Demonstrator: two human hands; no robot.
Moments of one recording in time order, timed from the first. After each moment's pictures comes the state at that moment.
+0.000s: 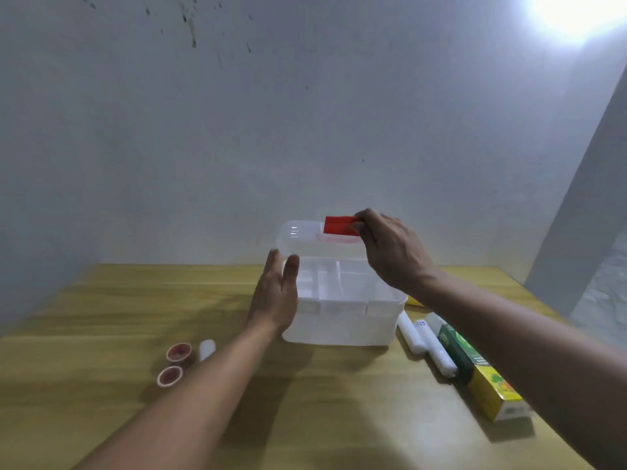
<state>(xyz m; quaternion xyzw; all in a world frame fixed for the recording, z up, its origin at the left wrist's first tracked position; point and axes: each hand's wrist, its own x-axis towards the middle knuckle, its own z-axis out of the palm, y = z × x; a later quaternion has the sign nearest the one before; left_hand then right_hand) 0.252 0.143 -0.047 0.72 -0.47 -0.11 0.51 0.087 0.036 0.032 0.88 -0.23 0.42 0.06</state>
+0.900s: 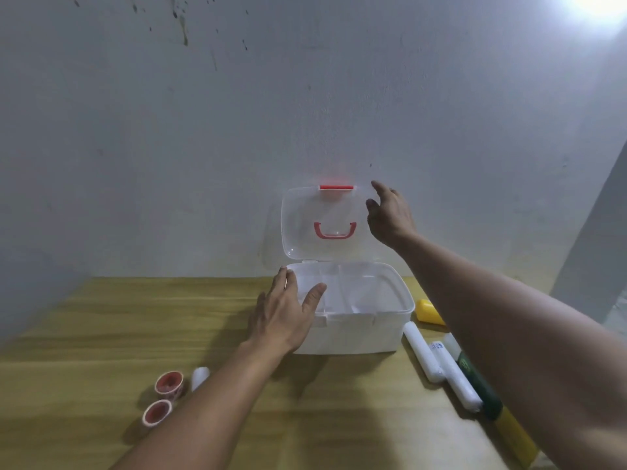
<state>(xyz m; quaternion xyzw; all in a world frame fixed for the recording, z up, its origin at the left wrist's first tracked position) 0.268 0.109 -0.056 0.82 -0.49 -0.05 0.29 0.148 -0.066 0.057 0.80 -0.46 0.36 -0.16</state>
